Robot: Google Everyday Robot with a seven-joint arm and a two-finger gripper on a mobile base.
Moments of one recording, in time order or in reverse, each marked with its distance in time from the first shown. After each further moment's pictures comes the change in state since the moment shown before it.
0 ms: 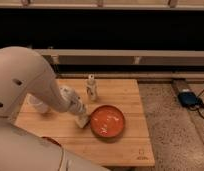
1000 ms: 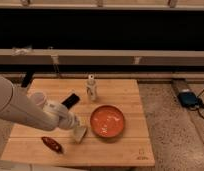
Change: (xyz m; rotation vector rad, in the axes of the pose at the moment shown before) arm 0.075 0.028 -0.046 0.013 -0.027 -0.177
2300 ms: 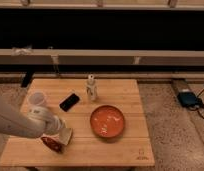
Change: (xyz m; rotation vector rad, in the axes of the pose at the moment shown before) arm -0.004 0.076 -0.022 -0.107 -0.069 -0.199
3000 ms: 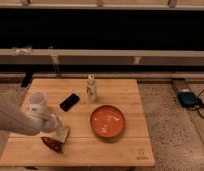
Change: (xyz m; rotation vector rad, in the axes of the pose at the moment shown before) arm -0.024 0.011 0.007 -0.025 -0.010 -0.014
